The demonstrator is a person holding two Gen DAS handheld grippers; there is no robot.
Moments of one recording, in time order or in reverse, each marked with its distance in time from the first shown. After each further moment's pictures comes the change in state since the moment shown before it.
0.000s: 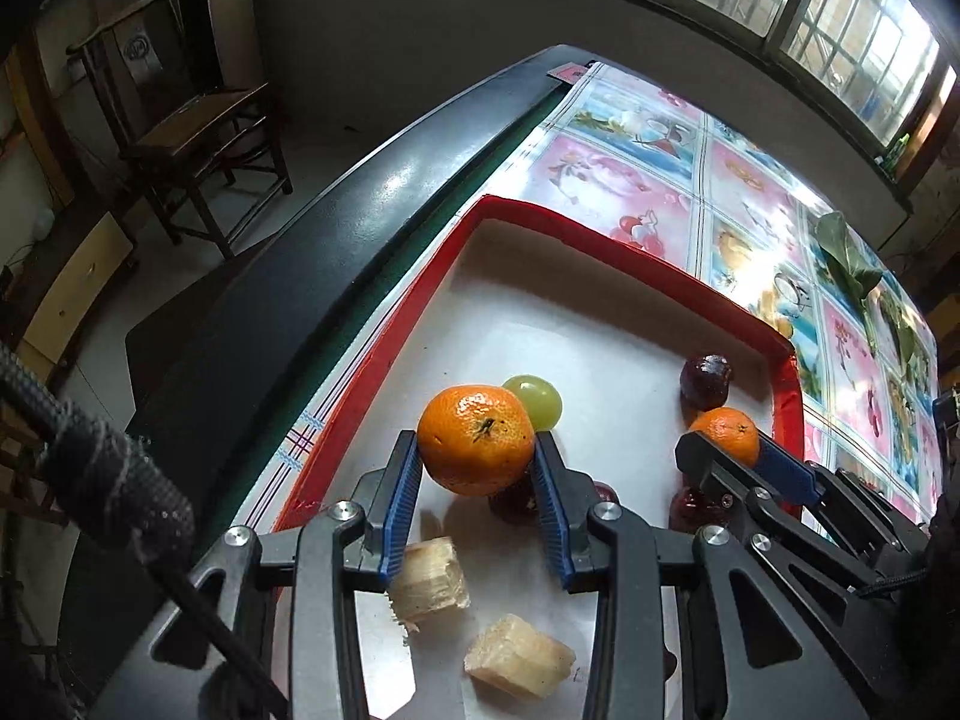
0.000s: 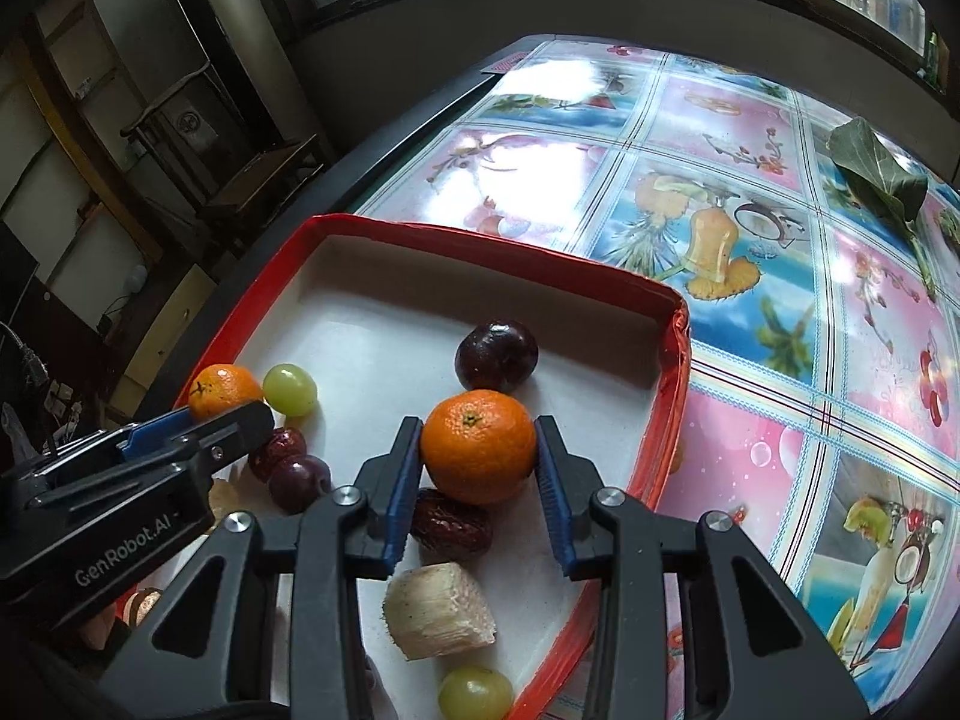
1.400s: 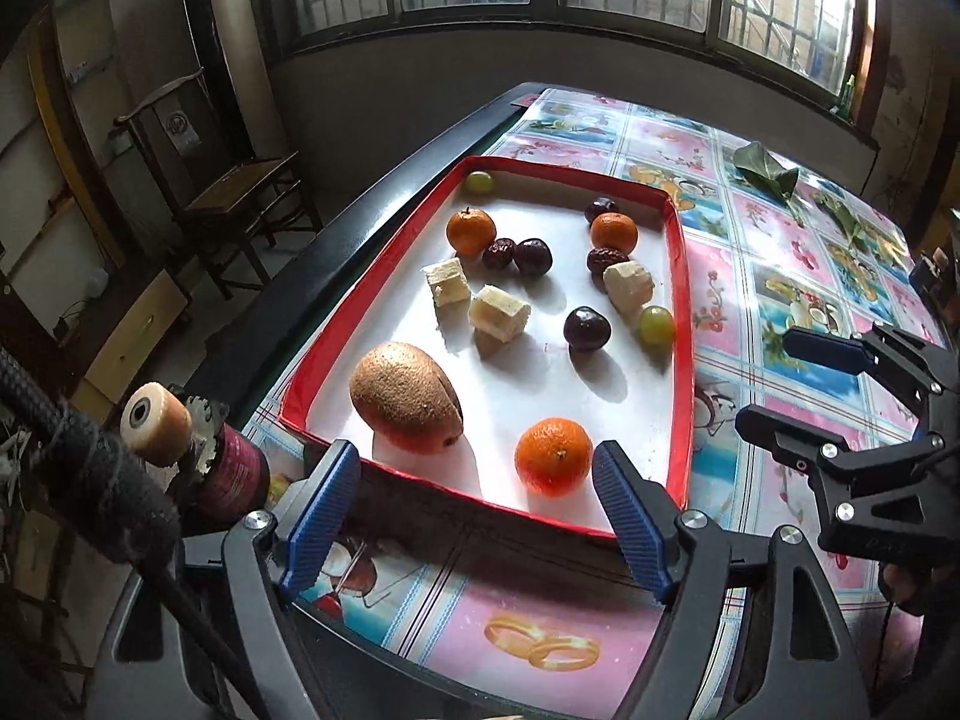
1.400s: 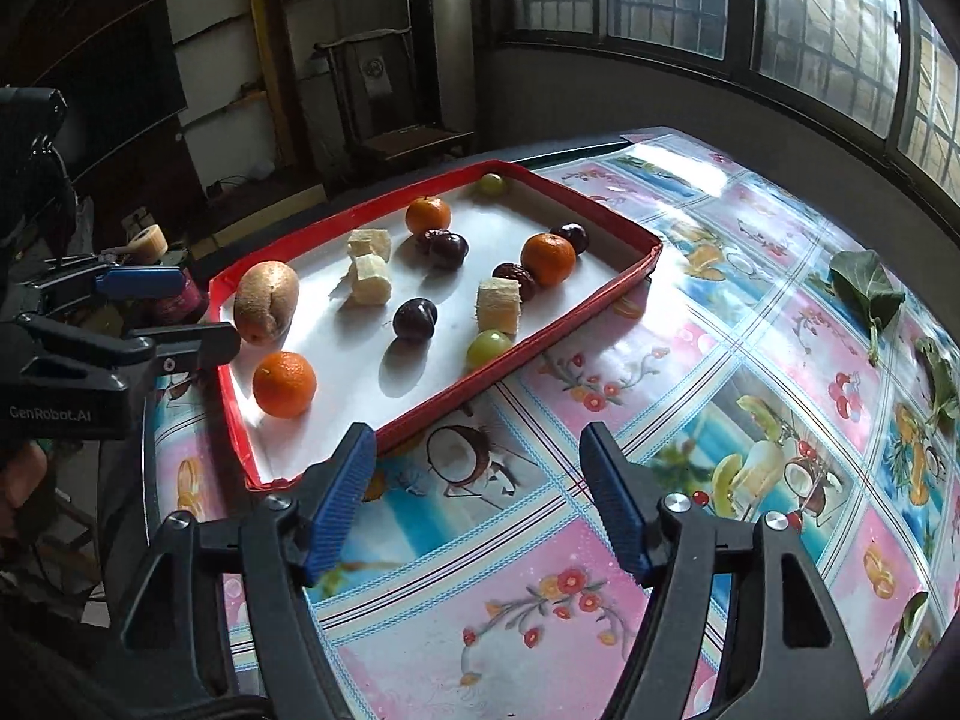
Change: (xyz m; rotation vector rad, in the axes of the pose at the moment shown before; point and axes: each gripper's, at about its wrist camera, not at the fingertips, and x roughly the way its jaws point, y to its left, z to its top) left arm -0.118 -0.025 -0.153 0.139 -0.150 0.117; right arm -0.124 -0.020 -0.129 -0.477 -0.119 0.152
